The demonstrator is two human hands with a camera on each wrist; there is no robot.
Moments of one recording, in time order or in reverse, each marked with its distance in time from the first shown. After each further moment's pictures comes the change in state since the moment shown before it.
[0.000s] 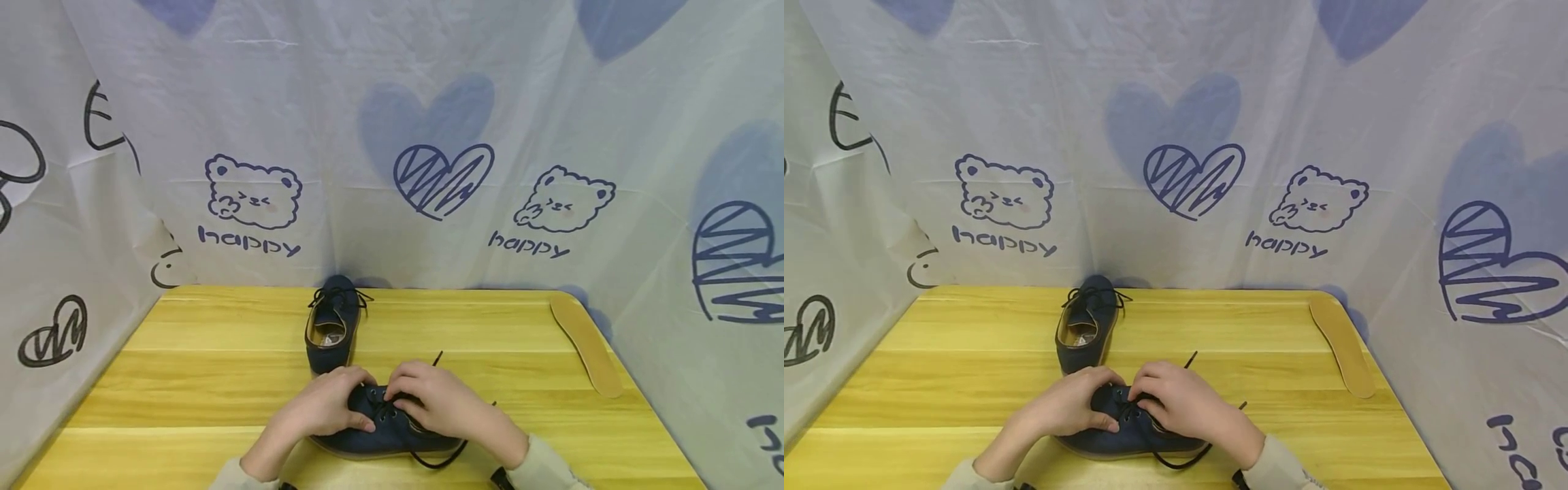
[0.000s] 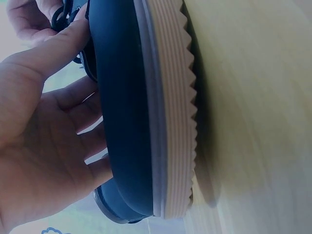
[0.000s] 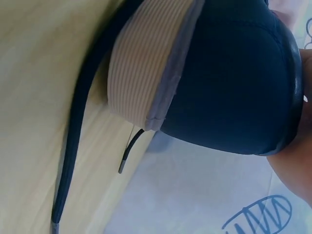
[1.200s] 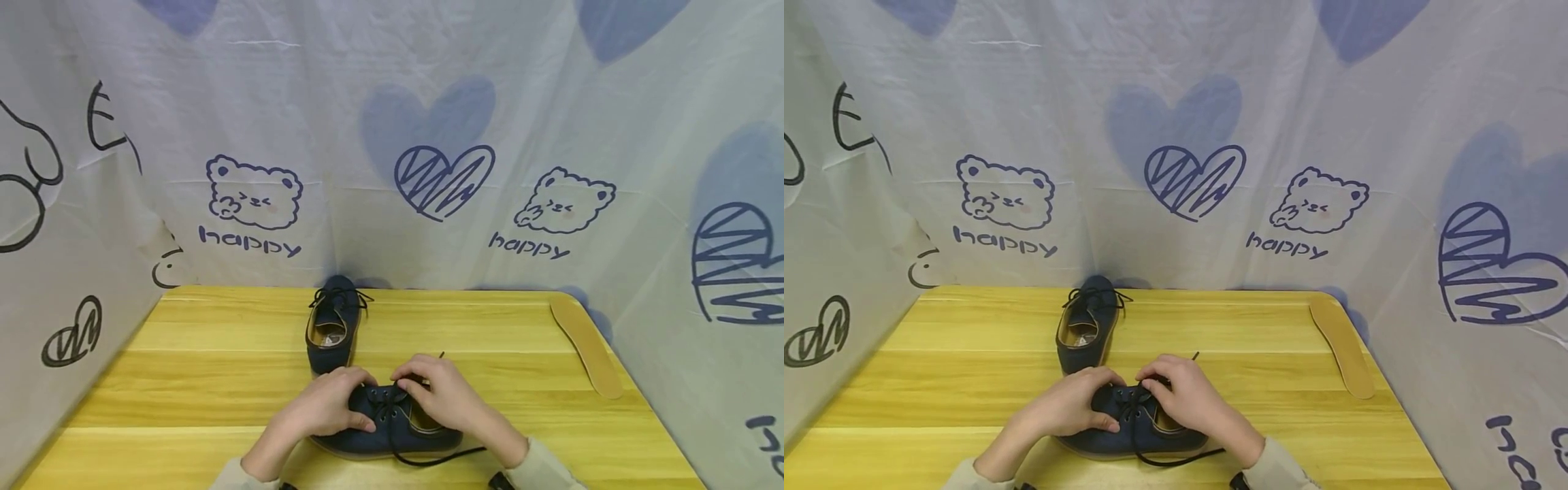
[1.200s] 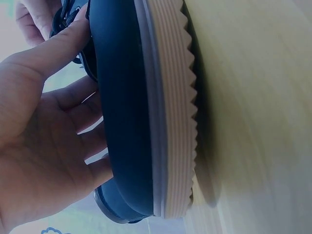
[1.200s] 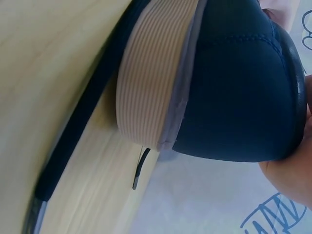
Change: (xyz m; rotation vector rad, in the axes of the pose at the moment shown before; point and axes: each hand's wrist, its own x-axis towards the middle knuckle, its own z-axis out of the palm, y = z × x) left_hand 0.000 0.001 0.001 0.018 0.015 -0.008; right_hand 0.000 0.000 0.004 0.250 0.159 0.327
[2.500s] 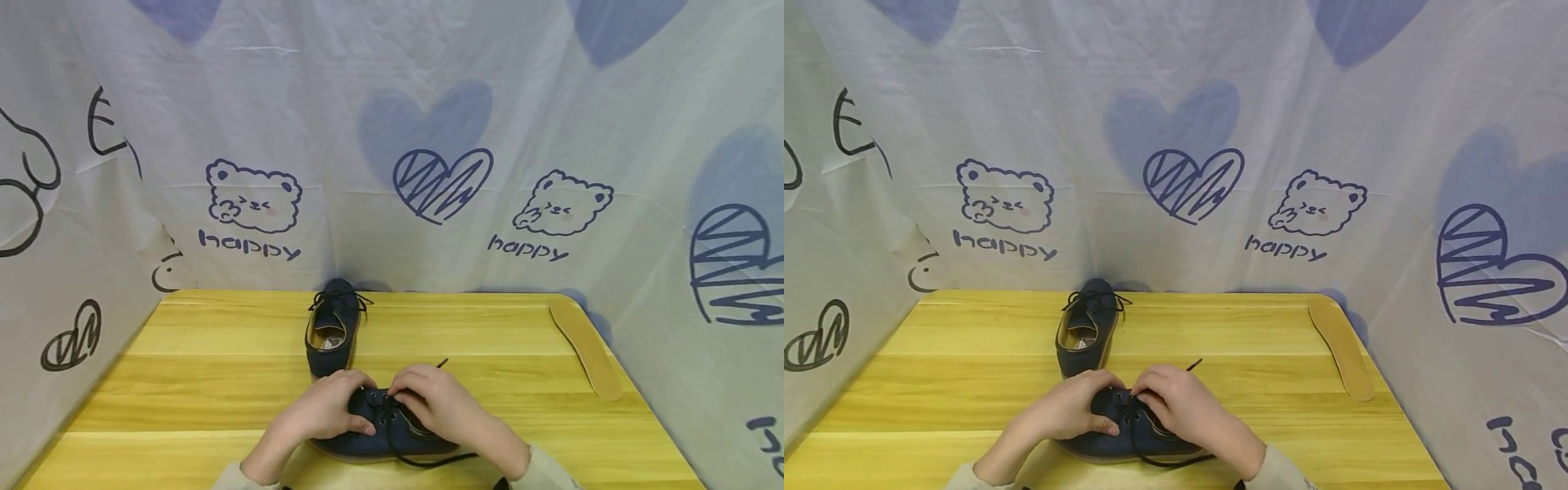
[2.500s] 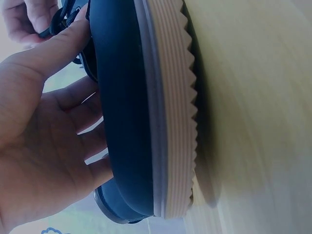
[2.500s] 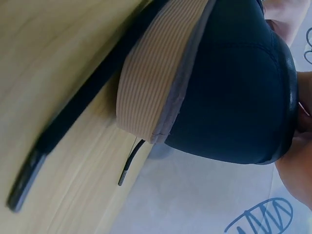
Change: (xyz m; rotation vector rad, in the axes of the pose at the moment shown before) left_hand 0.000 0.002 -0.001 -0.006 -0.005 -0.003; right_hand -0.004 0.002 0.004 -0.183 0.084 -0.396
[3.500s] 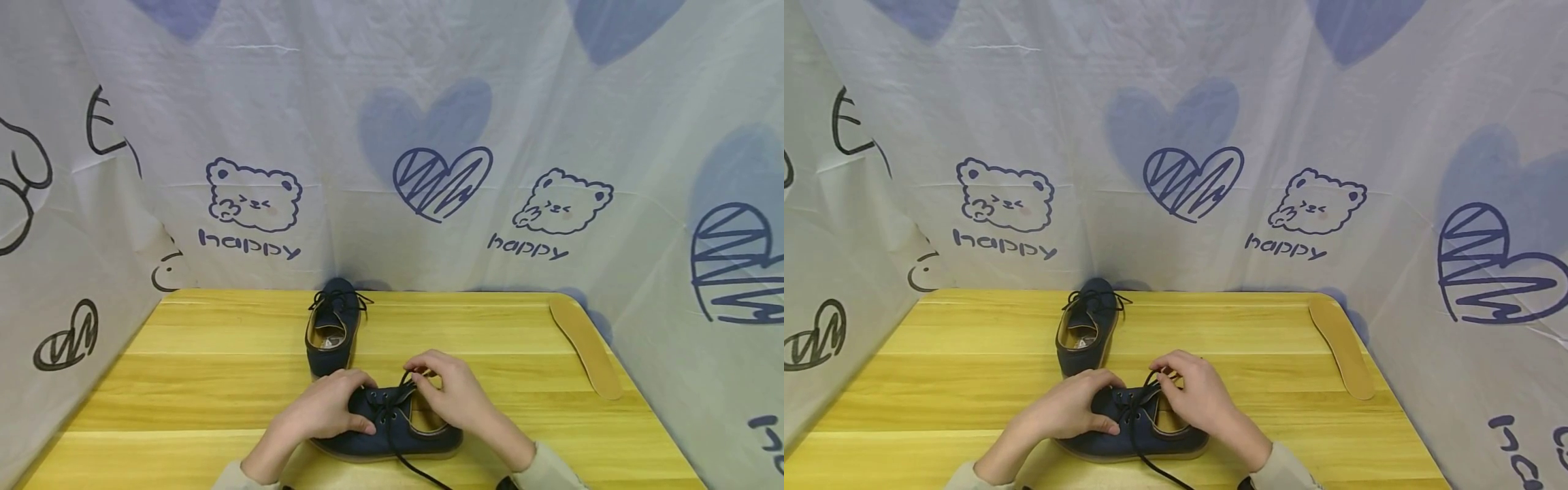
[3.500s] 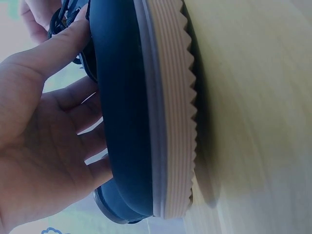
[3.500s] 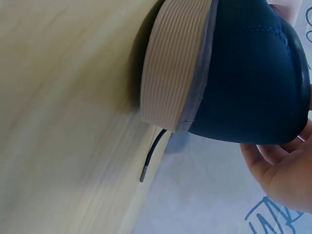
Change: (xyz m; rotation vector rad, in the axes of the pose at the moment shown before) left_hand 0.001 -0.001 0.003 0.019 0.015 0.007; right_hand -0.007 0.010 -0.003 0.092 0.089 0.407
